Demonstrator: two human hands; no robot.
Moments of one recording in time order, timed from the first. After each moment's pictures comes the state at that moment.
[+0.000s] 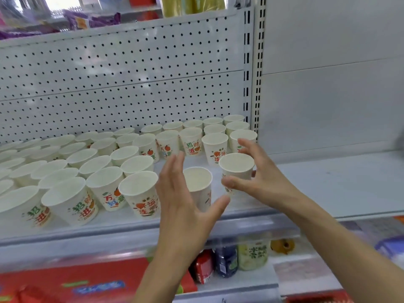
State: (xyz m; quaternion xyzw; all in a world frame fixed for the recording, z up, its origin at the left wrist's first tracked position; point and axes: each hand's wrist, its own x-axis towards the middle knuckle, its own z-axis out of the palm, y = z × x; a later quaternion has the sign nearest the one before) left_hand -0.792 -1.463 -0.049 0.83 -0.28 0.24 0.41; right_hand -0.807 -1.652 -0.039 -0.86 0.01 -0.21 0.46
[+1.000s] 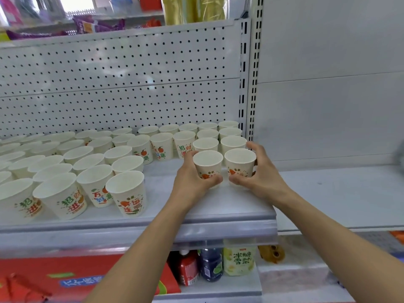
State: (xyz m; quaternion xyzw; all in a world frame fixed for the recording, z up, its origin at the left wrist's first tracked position) left_hand -0.724 -1.528 -0.048 0.83 -0.22 0.03 0.52; right_hand -0.789 -1.706 -0.052 -0.85 0.03 -0.25 0.47
